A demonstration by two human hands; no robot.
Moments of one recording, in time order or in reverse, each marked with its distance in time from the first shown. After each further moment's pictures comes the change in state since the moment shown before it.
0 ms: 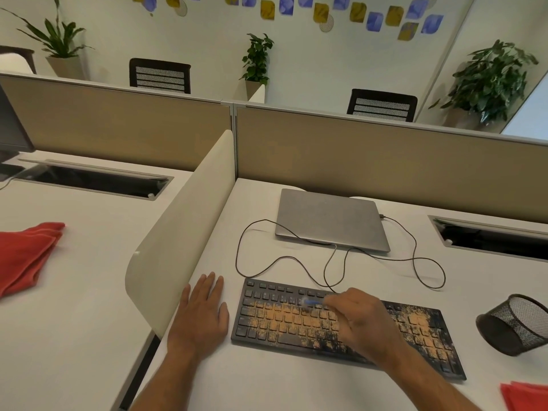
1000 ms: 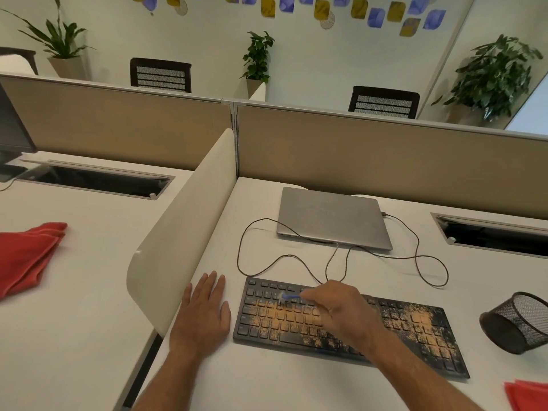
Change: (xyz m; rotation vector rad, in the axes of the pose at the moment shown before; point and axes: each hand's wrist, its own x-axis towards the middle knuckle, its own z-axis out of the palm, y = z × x) left_hand -0.001 0.000 -0.003 0.000 -0.009 0.000; right_hand 0.029 -0.018 0.010 0.068 -0.115 -0.002
